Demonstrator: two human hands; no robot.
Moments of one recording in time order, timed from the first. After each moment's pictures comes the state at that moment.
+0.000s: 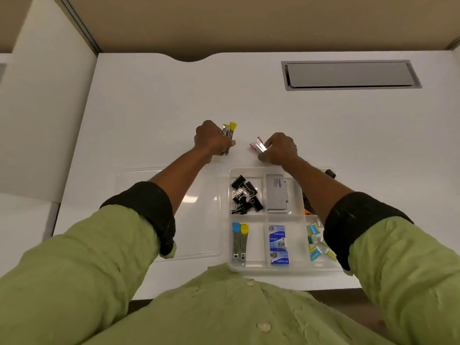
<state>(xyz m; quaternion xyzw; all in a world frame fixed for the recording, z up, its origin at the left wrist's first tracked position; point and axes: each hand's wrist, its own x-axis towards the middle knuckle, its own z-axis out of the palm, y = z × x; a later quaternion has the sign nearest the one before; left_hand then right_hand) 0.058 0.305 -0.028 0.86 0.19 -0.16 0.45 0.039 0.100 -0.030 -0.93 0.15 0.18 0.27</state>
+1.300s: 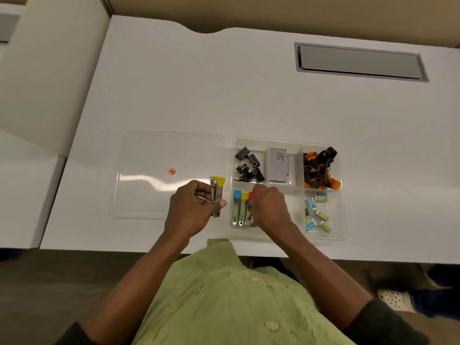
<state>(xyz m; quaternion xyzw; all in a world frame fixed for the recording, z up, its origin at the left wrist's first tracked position) -0.218 0.337 -0.001 0.82 0.22 -0.13 0.51 -0.179 0.143 -0.024 -0.96 -0.05 0.26 0.06</state>
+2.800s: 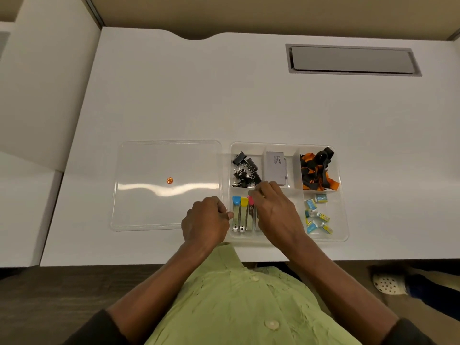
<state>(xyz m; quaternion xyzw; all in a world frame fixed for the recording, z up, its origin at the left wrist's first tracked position) -0.213 0.300 -0.020 0.92 0.17 -0.20 0.28 -0.197 0.126 -0.003 -0.98 -0.18 0.08 0.07</state>
